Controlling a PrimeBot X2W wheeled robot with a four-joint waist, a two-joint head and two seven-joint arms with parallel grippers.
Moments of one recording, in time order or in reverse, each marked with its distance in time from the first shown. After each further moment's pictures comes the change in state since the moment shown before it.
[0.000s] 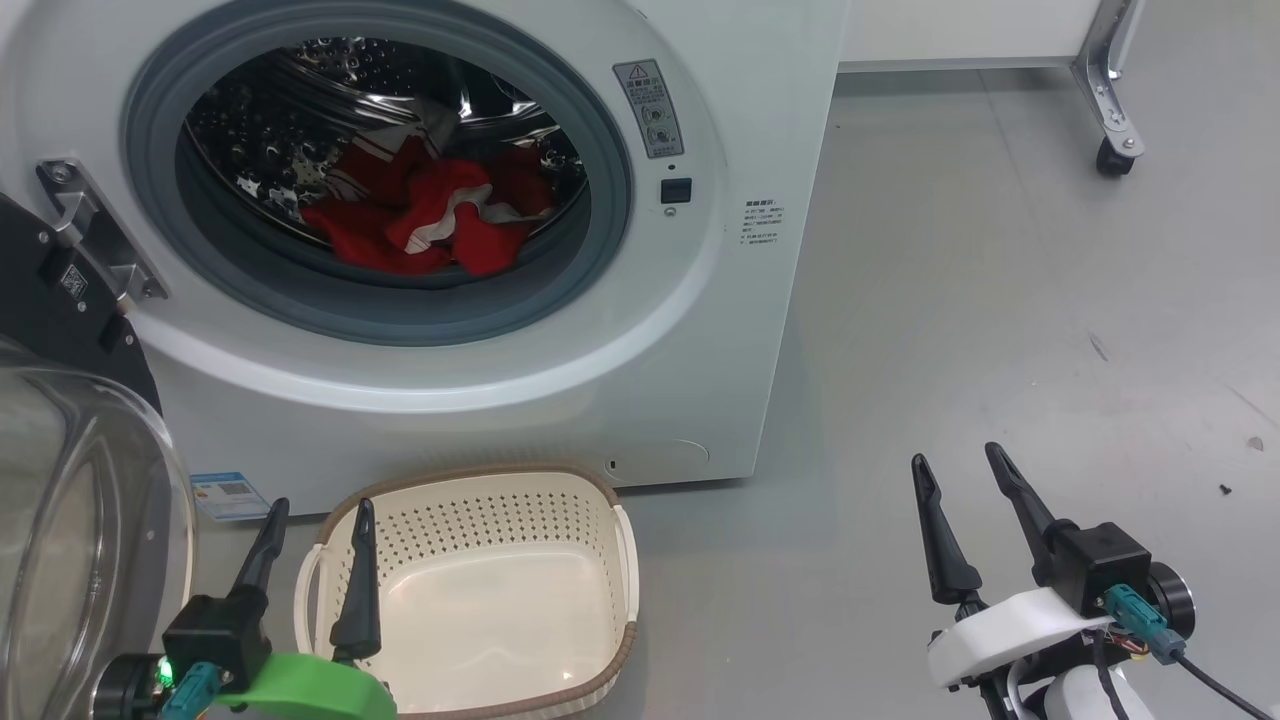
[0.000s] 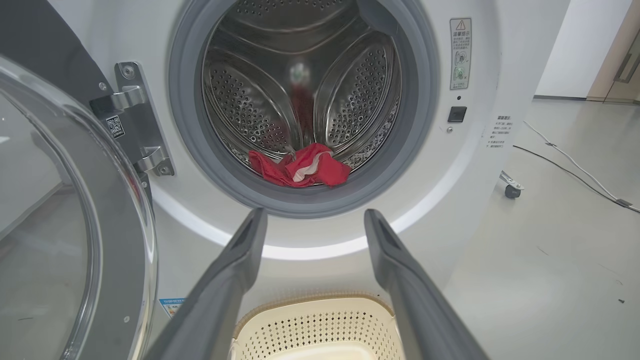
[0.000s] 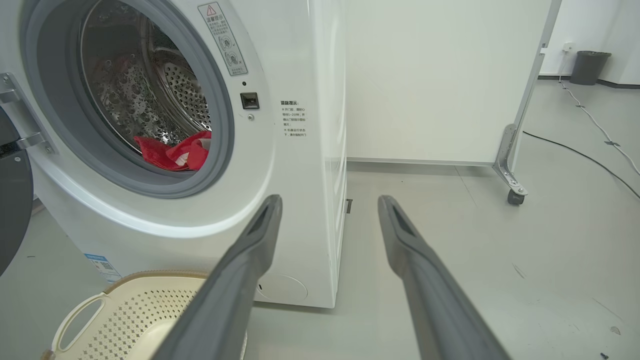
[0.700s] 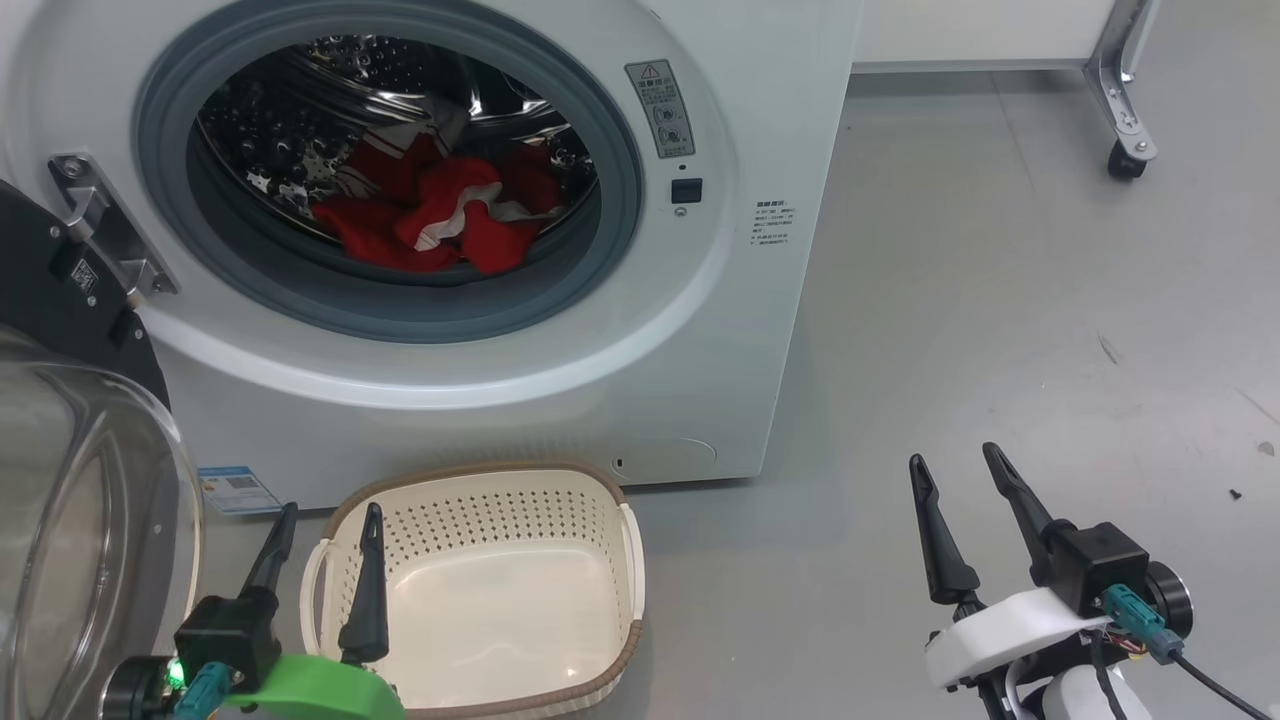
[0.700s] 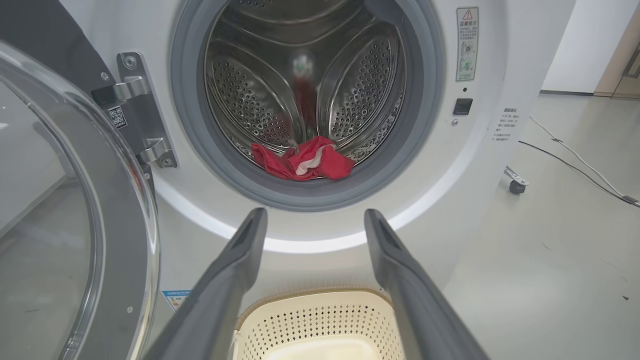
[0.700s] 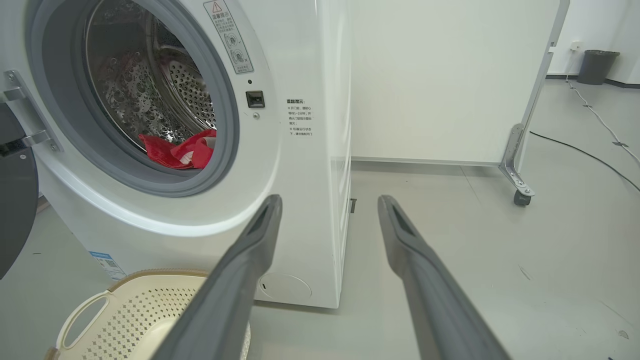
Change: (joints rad) left arm 0.000 -0.005 -0.011 0.008 0.005 0.008 0.007; right arm 0.000 0.000 0.002 0.002 0.000 0.001 0.000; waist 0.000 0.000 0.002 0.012
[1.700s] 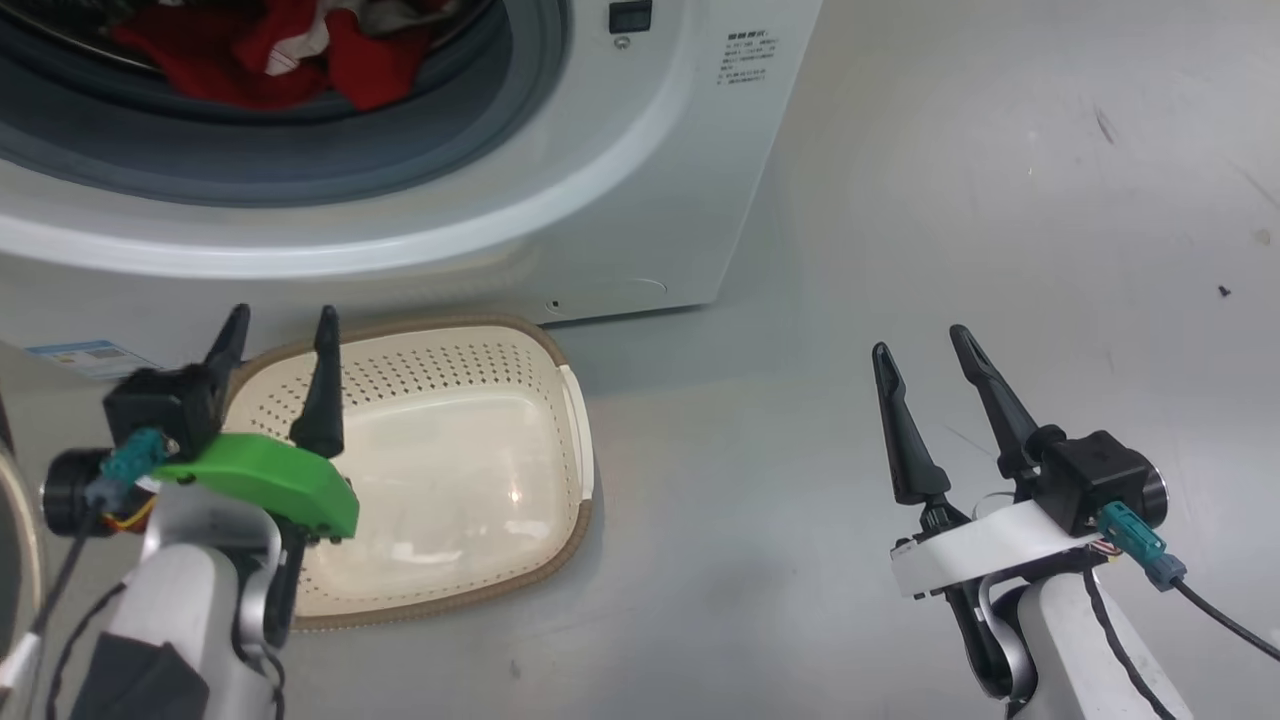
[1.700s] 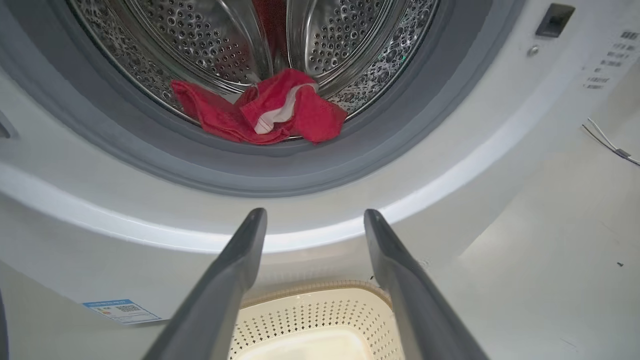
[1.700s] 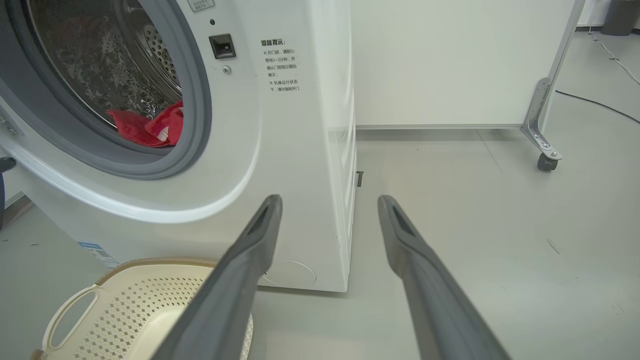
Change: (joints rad) left arm -0.336 0.019 0.026 0.117 -0.046 -0.054 0.126; right arm -0.126 -0.001 0.067 -0.091 0.043 0.000 0.000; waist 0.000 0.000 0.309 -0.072
